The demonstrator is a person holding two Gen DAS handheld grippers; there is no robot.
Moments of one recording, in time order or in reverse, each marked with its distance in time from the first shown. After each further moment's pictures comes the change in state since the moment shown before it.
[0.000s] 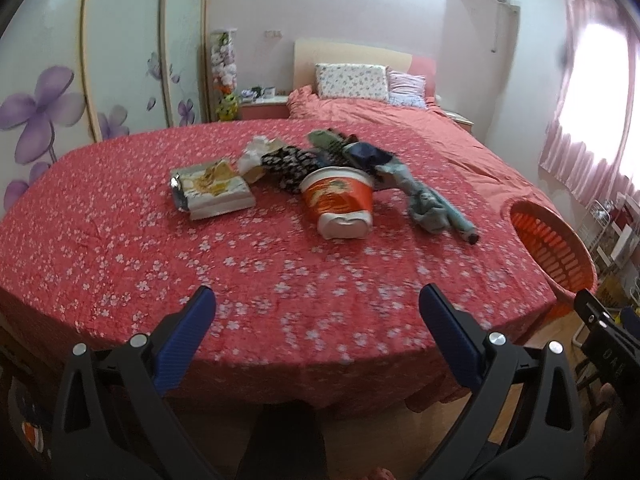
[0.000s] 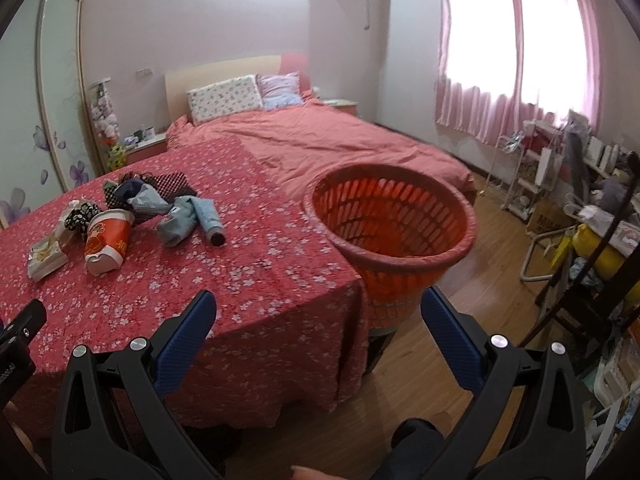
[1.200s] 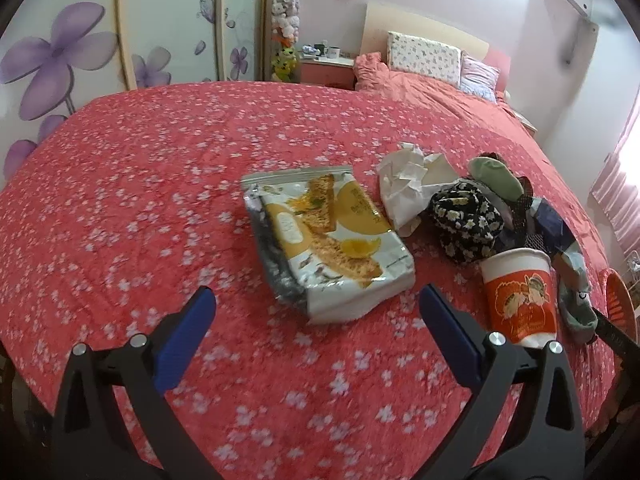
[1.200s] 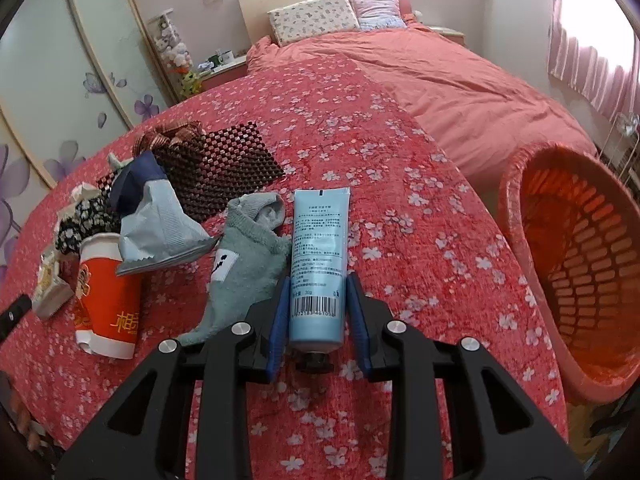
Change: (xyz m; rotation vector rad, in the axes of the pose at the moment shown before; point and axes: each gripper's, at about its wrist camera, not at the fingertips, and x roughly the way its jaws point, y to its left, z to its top) left arm 0.133 0.137 0.086 -0.164 0.146 0.118; right arm 0.155 0.094 0.065 -0.147 0.282 0.316
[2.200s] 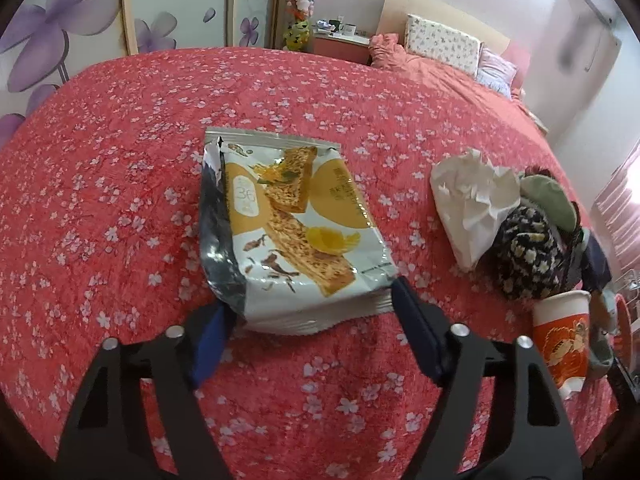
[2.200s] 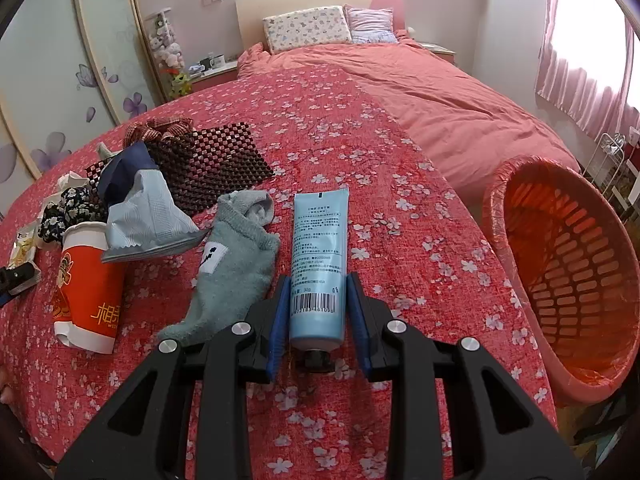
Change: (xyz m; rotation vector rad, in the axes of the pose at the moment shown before) left arm 0.054 0.040 0.026 -0.078 0.093 -0.018; right arm 0.002 0.004 -0.008 -0.013 -0.043 -0.069
